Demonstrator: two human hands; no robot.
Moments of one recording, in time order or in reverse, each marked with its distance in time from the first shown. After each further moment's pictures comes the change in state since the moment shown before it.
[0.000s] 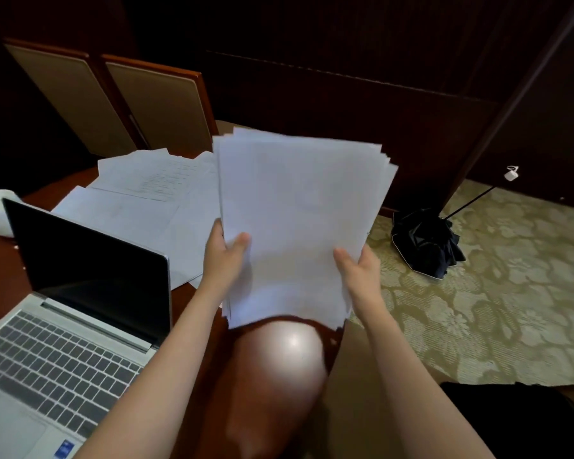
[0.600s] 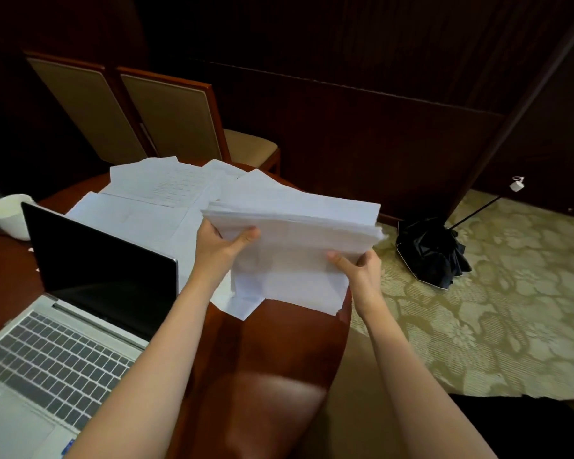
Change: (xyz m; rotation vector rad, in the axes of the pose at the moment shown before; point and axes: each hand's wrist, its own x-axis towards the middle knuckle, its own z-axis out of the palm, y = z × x) left_hand 0.001 0.032 -0.021 -0.149 -0.008 0.047; right_hand 0.002 -0.011 0.003 0.091 -0.096 -0.130
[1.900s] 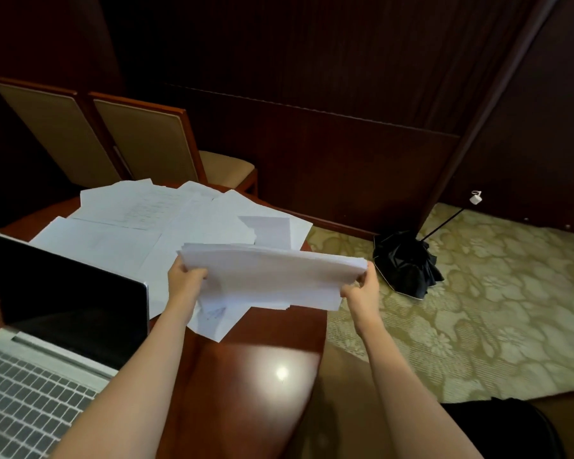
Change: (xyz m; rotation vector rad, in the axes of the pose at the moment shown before) left_hand 0.016 -0.047 0.001 -0.057 0.156 -0.314; right_hand 0.003 0.003 -0.045 -0.205 0.180 0.106
